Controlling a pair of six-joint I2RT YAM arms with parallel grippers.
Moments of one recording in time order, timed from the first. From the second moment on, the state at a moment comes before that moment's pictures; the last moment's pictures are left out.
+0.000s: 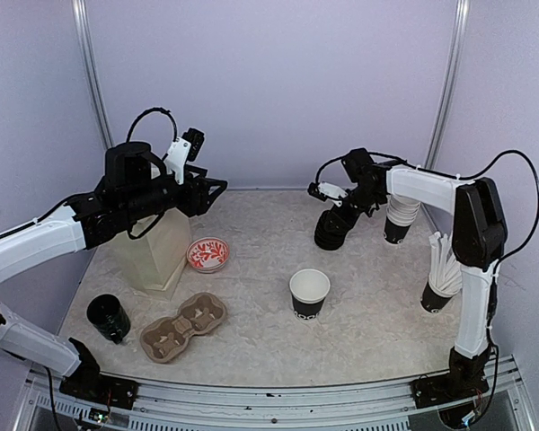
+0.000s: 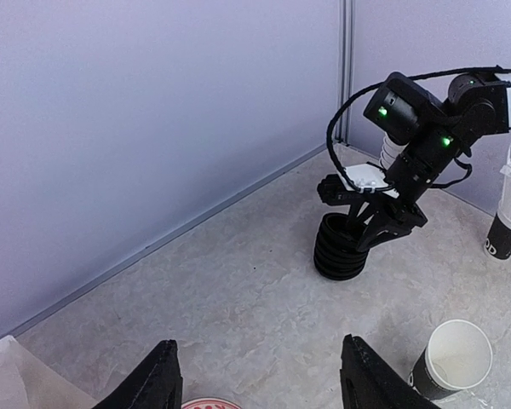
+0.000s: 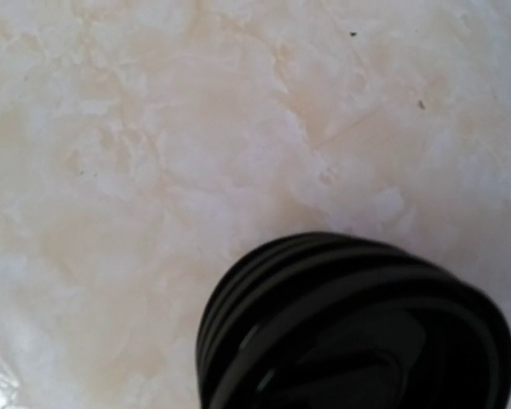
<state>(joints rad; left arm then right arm) -0.68 1.29 1.09 0.00 0.03 0.08 0.43 2.05 1.72 -0.70 -0.22 -0.55</state>
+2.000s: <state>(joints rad) -0.98 1.27 1.04 0.28 -0.05 0.20 0.43 1.64 1.55 -0.65 -1.18 -0.53</state>
